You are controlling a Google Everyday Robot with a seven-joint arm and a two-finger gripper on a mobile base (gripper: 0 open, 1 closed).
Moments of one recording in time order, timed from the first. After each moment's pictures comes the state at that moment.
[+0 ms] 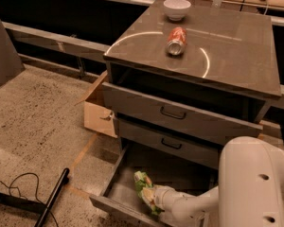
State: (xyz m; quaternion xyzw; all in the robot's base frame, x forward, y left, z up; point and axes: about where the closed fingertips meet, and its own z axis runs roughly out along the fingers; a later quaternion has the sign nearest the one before) arm 0.527 -0.034 0.277 -0.11 0.90 0.26 0.34
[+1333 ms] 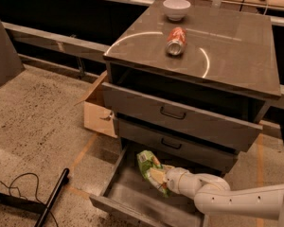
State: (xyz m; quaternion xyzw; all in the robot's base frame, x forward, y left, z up) arm 0.546 -0.066 0.434 -0.15 0.84 0.32 0.41
